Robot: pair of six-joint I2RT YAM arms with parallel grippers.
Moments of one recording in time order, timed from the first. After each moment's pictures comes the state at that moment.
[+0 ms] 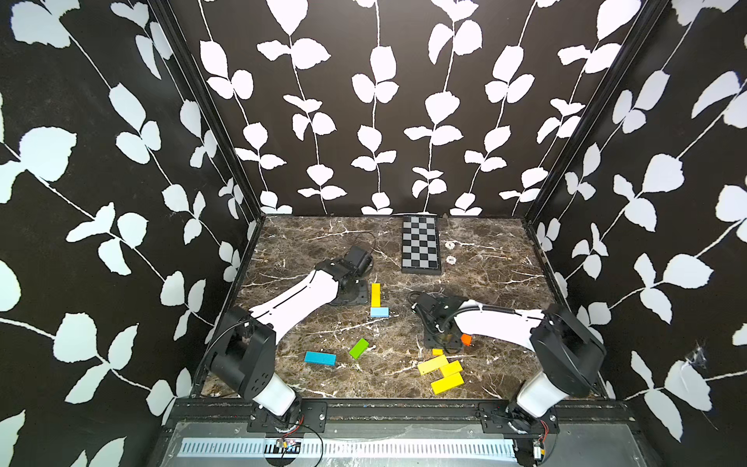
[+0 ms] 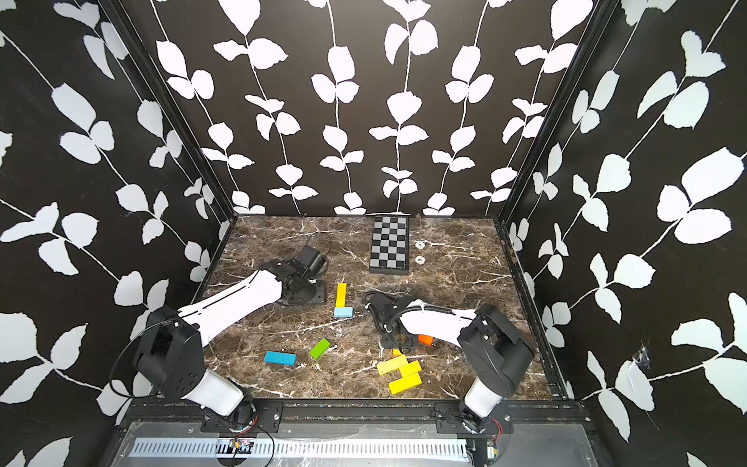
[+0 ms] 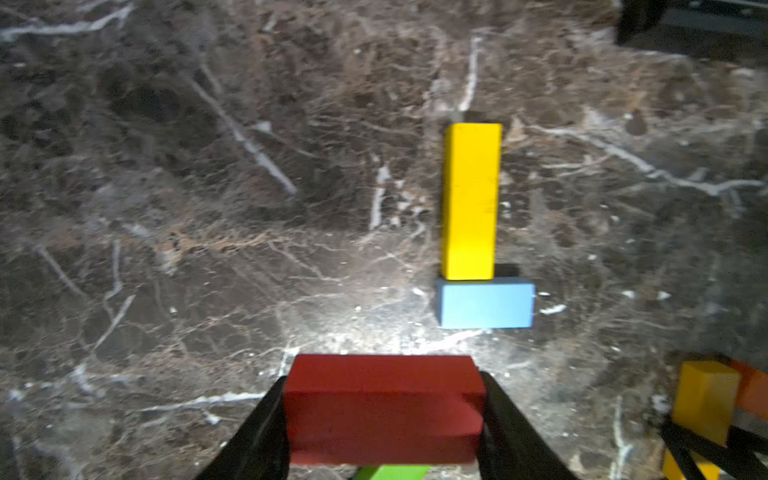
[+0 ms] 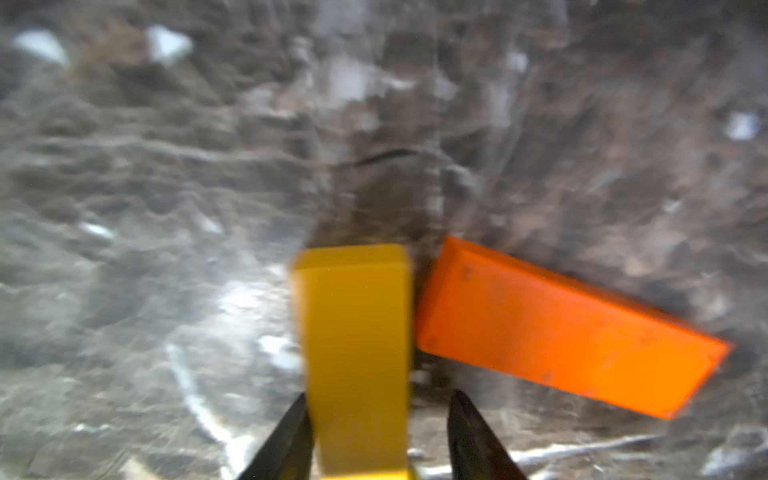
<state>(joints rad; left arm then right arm) -0.64 1.58 1.20 -0.84 -0.11 -0.57 0.84 1.61 0.89 -0.80 0.13 0.91</state>
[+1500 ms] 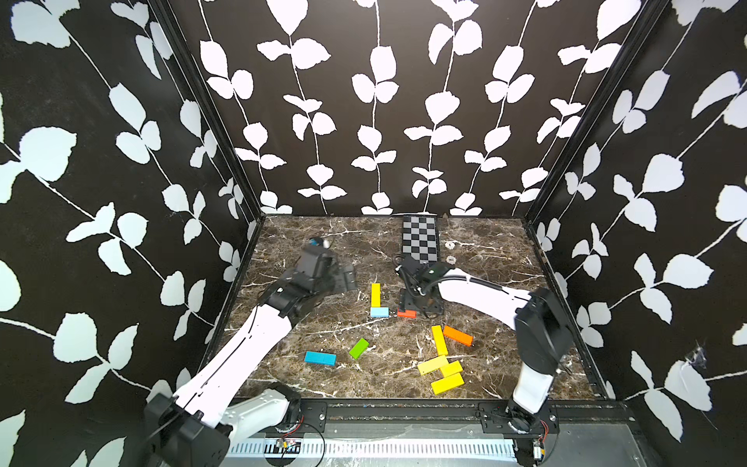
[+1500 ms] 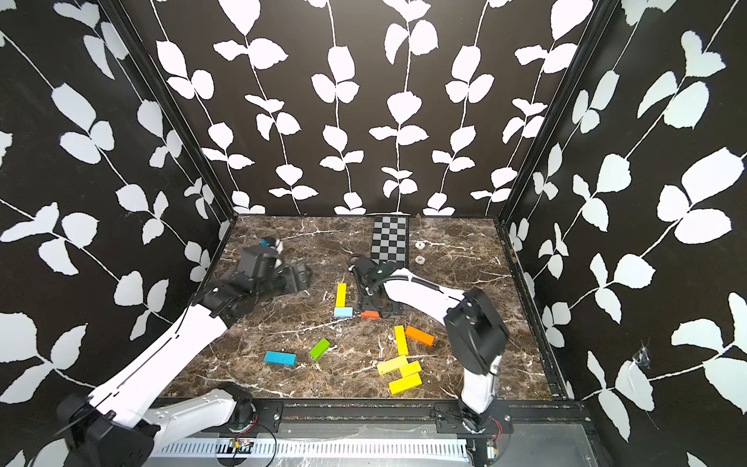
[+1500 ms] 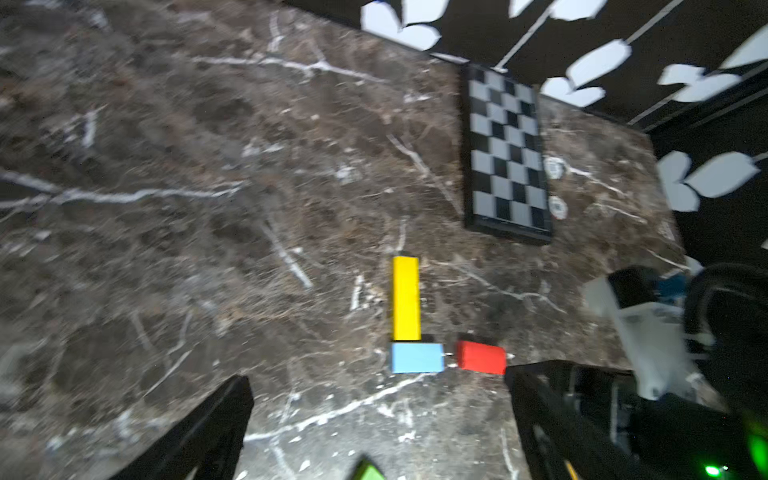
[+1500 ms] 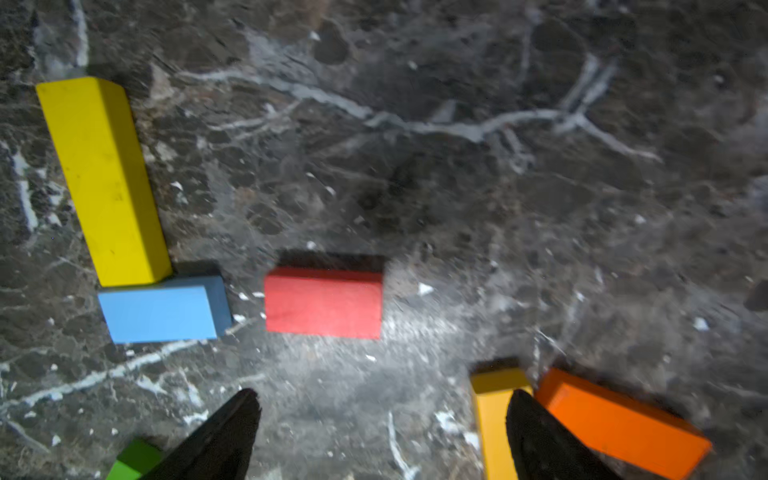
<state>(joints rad) -0.43 1.07 0.97 -0.67 -0.05 -0.55 0.80 1.88 1.41 -0.90 0.13 0.85</state>
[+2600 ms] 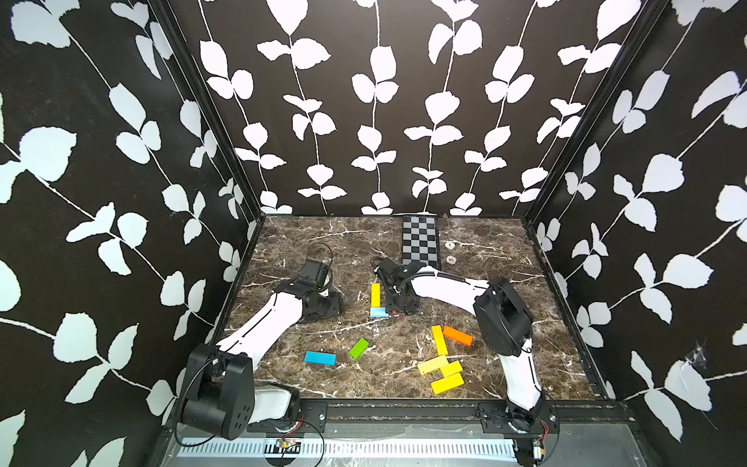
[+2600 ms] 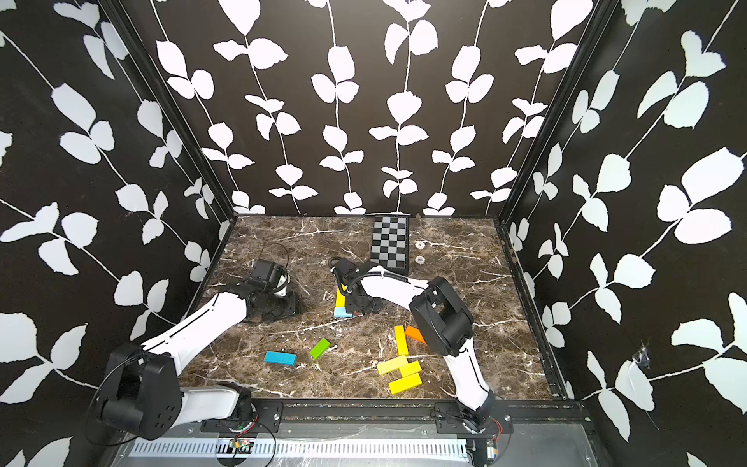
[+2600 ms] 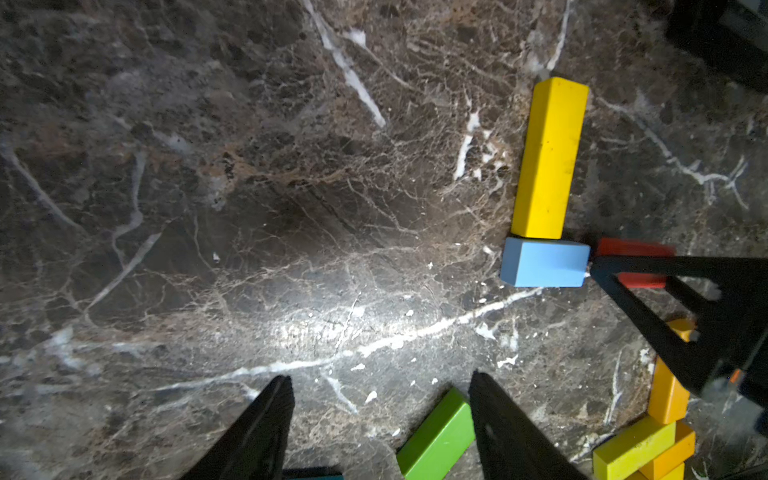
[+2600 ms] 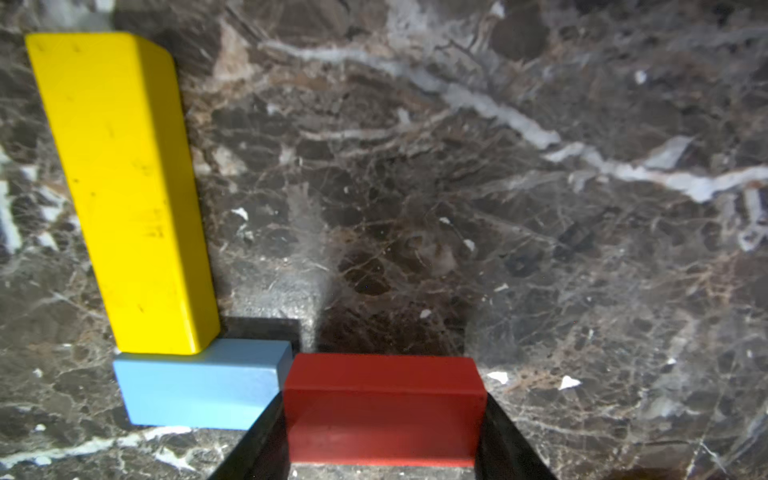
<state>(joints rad) -0.31 1.33 0.84 -0.70 0.18 -0.44 0.84 2.09 1.58 -0.90 0.09 0.81</state>
